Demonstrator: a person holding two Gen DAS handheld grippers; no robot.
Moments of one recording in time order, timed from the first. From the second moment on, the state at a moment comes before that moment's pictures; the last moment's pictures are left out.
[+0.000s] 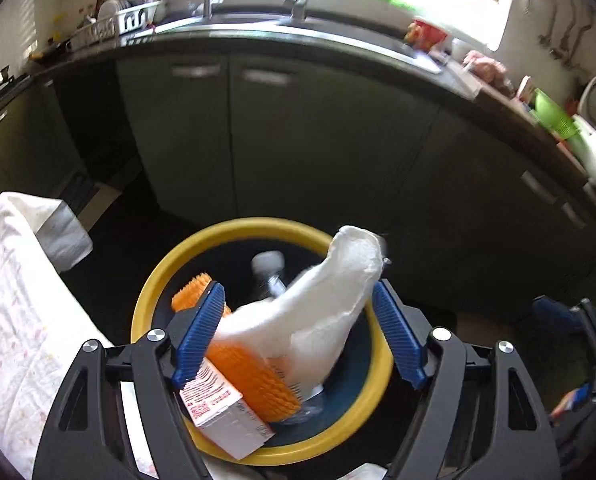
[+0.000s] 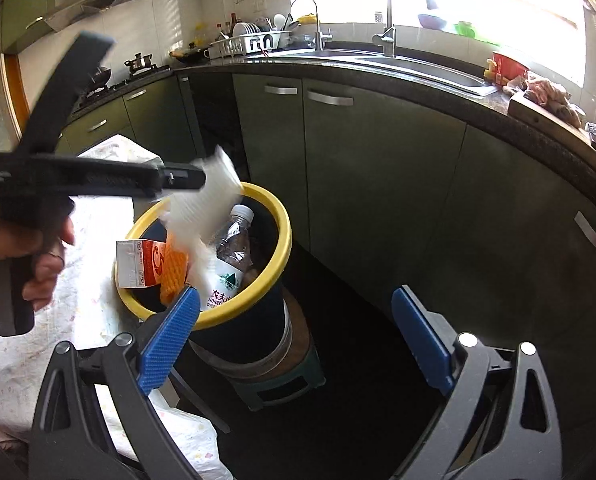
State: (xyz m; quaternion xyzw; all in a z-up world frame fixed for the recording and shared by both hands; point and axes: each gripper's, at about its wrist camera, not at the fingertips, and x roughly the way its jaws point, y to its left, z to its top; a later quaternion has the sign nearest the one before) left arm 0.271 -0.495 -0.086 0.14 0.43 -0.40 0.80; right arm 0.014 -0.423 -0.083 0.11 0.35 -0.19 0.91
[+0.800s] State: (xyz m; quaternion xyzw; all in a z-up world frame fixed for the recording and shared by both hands) left arm 0.132 -0.150 0.026 0.01 0.29 -0.16 0.94; right arm 0.058 -0.320 -0.067 0.06 0.34 -0.04 0.94
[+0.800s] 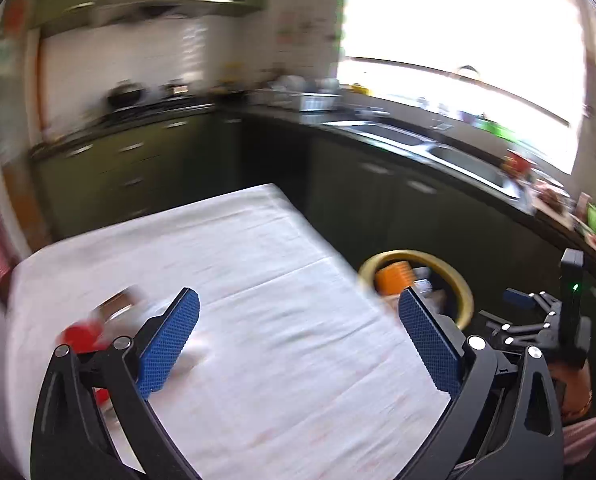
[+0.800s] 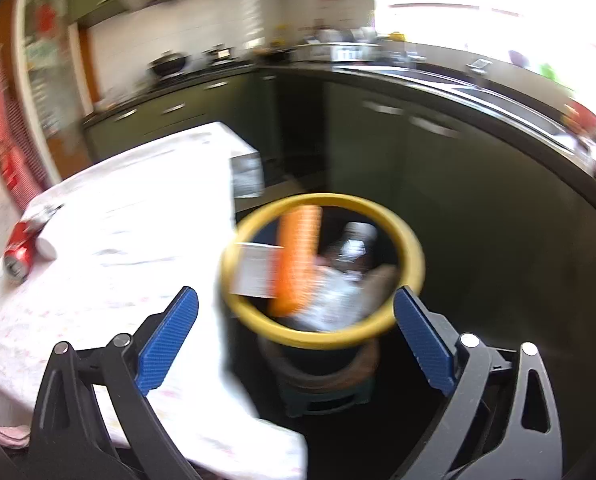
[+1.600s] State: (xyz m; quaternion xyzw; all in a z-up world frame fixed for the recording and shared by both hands) left arm 0.082 0.041 -0.042 -0.04 0.31 -0.02 0.95; right arm 0.196 -0.016 -0.032 -0.15 0.35 0.31 0.87
